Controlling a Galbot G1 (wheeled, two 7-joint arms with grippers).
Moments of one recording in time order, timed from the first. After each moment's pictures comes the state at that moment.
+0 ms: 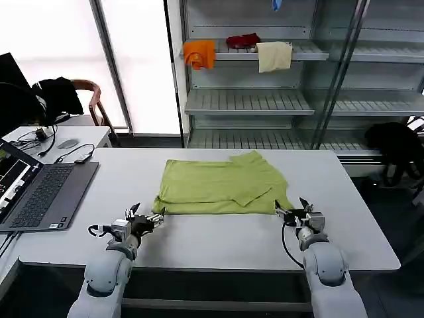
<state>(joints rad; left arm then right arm) 1.10 -1.35 -0.51 -1.79 -0.09 0.55 0.09 -1.08 1.40 0.54 1.76 0.08 -0.52 -0.06</state>
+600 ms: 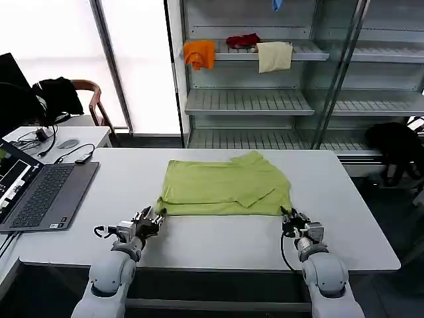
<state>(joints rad) 1.10 -1.36 -0.49 -1.78 -0.11 0.56 0.11 -1.11 1.39 0.54 1.80 0.10 -0.52 -0.07</state>
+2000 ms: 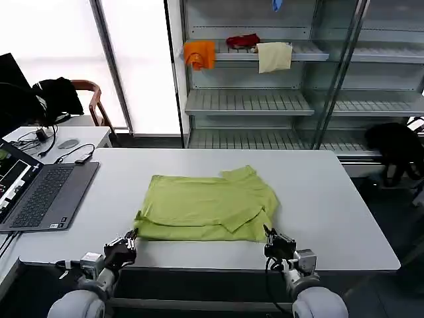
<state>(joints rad) 1.44 -1.33 -0.67 -2.08 -0.18 0.56 0.10 -1.42 1.38 0.40 2.15 0.16 -0.58 0.03</state>
